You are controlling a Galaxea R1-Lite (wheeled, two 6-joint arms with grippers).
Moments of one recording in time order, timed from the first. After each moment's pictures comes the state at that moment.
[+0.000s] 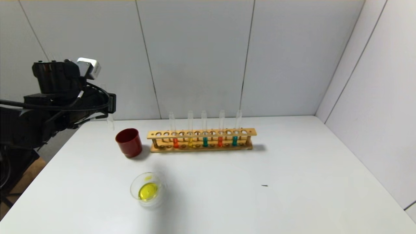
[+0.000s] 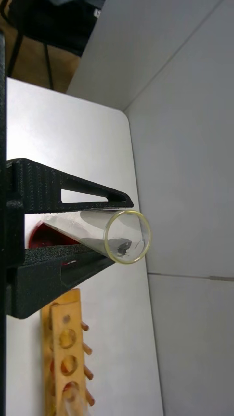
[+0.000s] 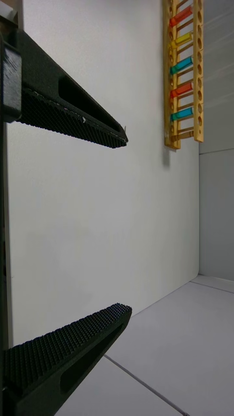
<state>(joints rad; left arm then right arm) -0.07 1.76 -1.02 -0.56 0.15 0.14 0.00 0.00 0.00 0.00 0.00 0.00</state>
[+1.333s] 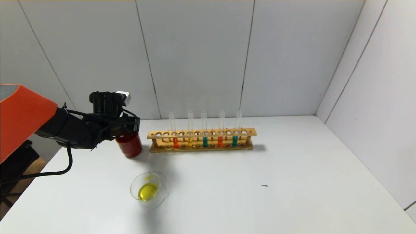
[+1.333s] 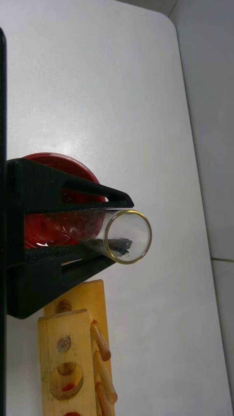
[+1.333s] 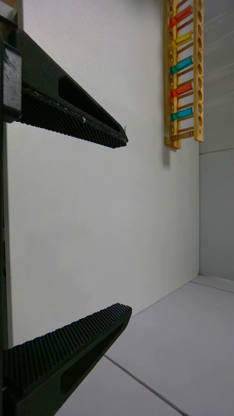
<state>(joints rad) -0.09 2.12 -1.16 -0.55 0.10 0.07 0.00 0.00 0.00 0.00 0.00 0.00</state>
